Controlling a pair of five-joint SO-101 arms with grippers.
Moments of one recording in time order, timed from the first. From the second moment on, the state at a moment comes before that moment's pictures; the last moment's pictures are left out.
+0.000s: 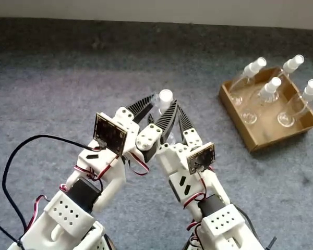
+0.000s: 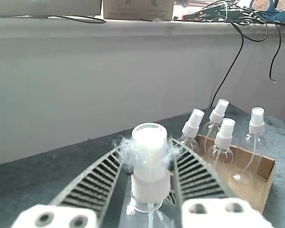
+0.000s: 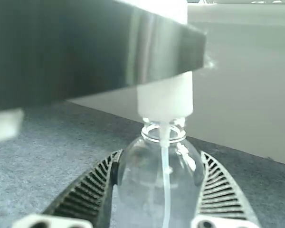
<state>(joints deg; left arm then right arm) 31.3 -66.2 66.5 7.1 7.8 -31.6 -69.5 95.5 -23.8 4.3</state>
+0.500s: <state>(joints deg) 31.3 -66.2 66.5 13.7 1.1 -31.5 -69.5 95.5 -22.5 4.3</state>
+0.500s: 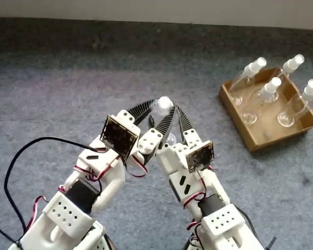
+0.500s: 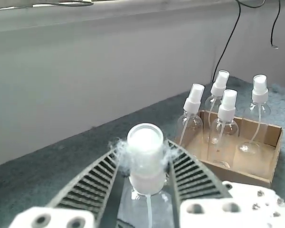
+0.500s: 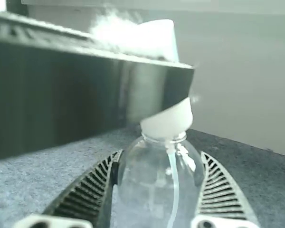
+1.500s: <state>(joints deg) 31.3 -50.9 51.6 22.5 -3.1 -31.5 -69.5 95.5 -22.5 4.3</state>
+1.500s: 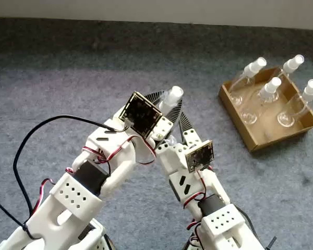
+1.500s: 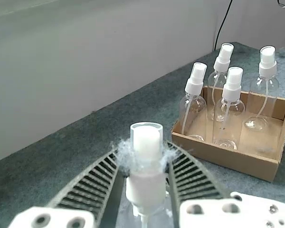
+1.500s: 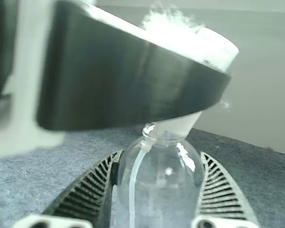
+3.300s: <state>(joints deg) 29.7 -70.4 62.0 26.2 1.4 -31.6 -69.5 95.5 -22.5 4.3</state>
